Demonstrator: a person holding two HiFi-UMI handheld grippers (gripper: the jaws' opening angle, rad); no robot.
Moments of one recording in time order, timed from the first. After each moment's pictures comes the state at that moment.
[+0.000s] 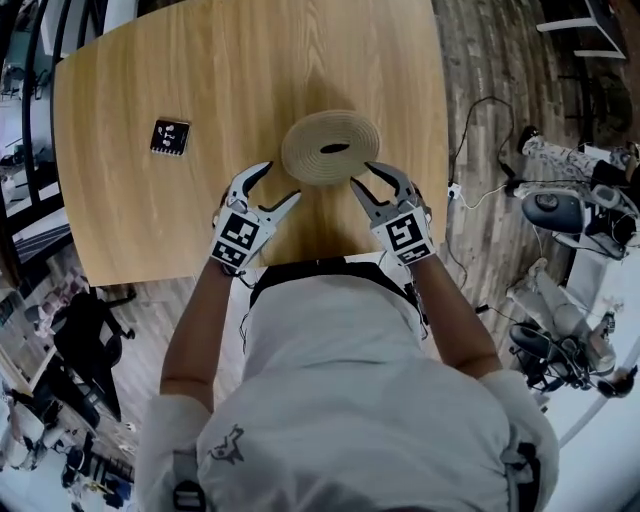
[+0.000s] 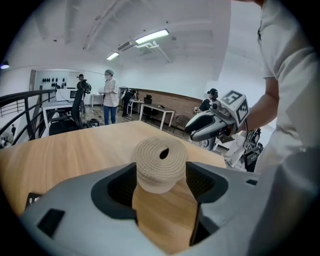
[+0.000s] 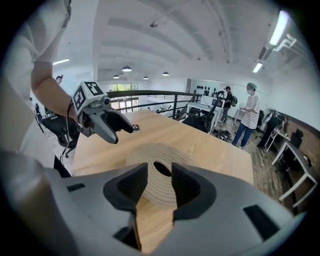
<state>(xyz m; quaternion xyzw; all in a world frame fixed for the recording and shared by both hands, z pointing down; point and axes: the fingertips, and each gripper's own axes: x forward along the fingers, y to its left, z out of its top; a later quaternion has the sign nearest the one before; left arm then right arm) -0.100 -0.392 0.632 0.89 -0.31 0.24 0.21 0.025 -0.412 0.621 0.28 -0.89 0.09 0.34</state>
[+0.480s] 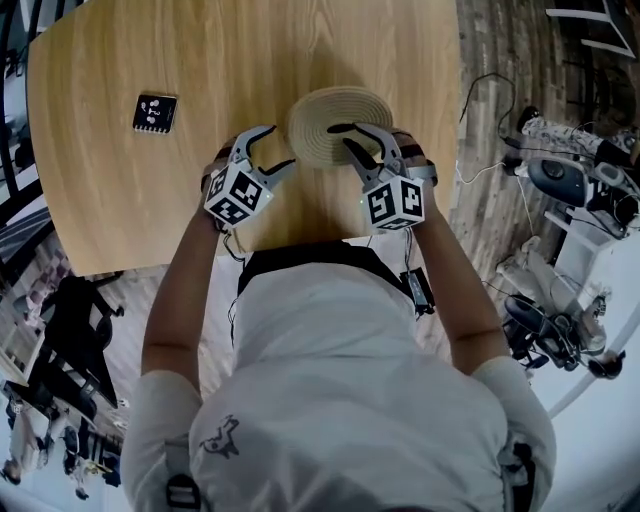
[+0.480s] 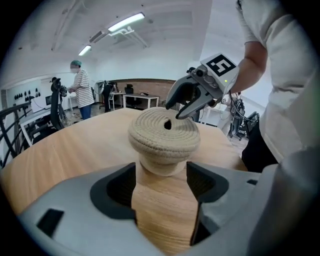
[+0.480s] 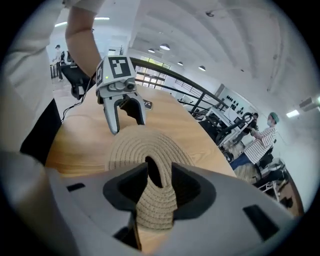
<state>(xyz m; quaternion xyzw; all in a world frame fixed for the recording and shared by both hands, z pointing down) -0.129 -0.381 0.702 0.91 -0.21 0.32 0.15 -0.037 -0.420 0.648 0.18 -0.86 -0.11 0.47</state>
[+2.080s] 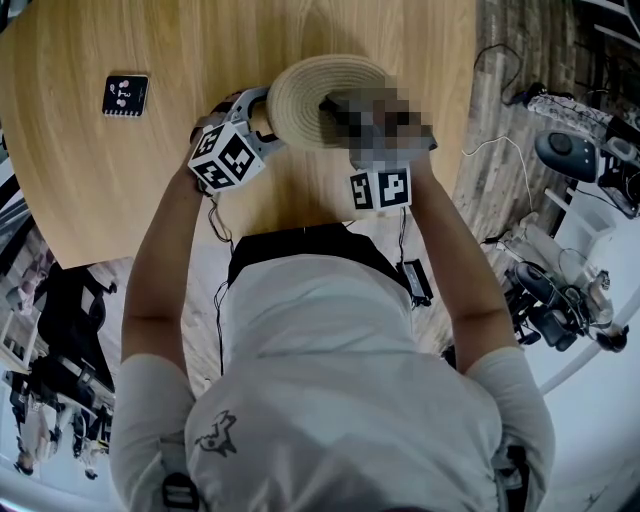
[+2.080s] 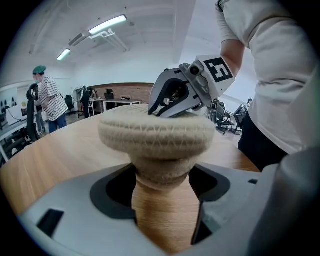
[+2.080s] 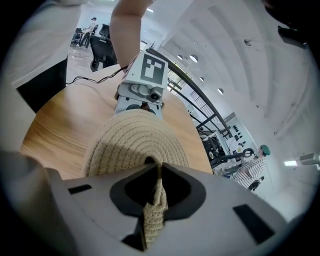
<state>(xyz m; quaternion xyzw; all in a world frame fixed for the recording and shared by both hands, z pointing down) -0.116 -0.351 0.710 0.95 -0.11 0.29 0.07 -0.088 -0.384 0.652 0.14 -0.82 -0.30 0.47</state>
